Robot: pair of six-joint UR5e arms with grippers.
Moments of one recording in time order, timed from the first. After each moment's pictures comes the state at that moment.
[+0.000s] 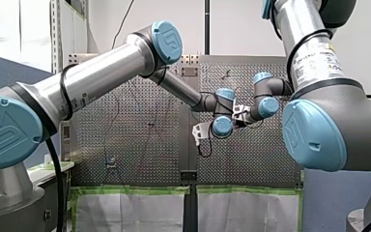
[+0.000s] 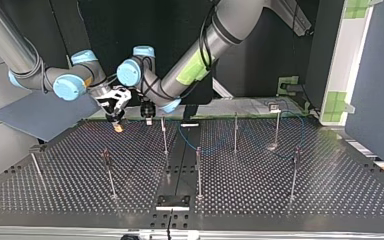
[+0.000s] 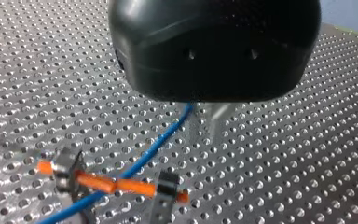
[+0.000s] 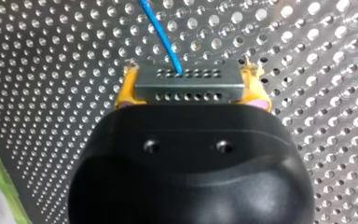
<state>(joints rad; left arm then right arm) -0.77 -2.56 -0.97 -2.89 -2.27 -1.86 1.85 -1.01 1.57 -0.28 1.24 1.70</state>
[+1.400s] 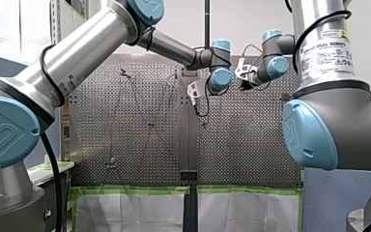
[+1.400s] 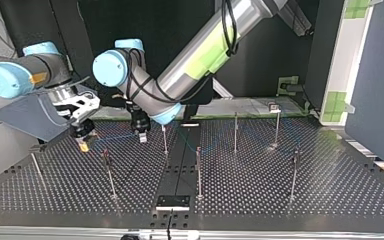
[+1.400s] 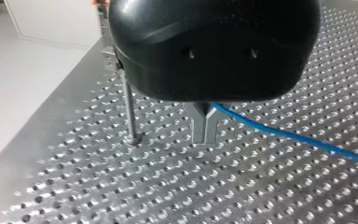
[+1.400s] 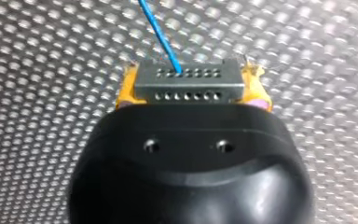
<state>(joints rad) -0.78 -2.29 -0.97 -3.04 -2.37 -1.84 1.79 -1.28 1.51 -0.13 1.19 1.83</state>
